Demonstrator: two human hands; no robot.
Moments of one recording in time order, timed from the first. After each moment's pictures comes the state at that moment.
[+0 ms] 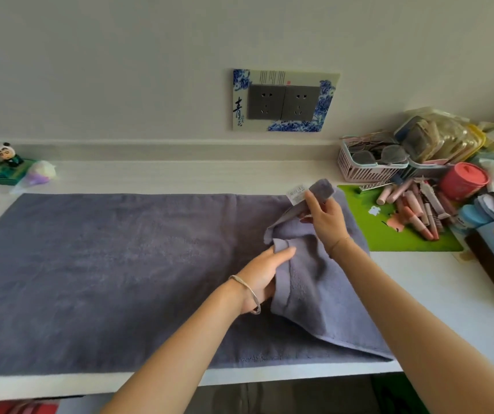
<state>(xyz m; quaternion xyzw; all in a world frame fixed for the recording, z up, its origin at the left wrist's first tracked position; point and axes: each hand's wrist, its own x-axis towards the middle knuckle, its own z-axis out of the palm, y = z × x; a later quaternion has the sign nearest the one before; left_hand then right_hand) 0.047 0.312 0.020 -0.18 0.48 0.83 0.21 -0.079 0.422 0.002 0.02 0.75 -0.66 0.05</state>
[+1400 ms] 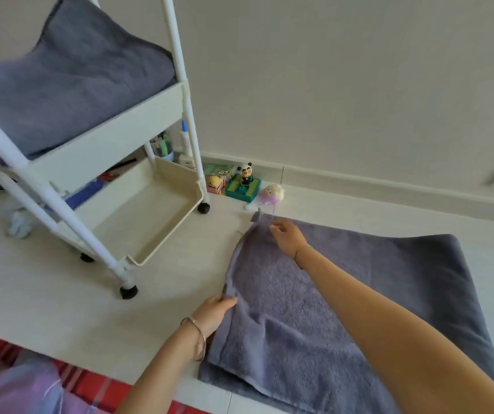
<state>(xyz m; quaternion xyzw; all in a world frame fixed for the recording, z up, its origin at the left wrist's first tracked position) 0.254 -0.225 -0.024 -0.43 0.60 0.67 0.09 0.038 -0.155 -0.044 -0.17 0.84 -0.45 0.27</state>
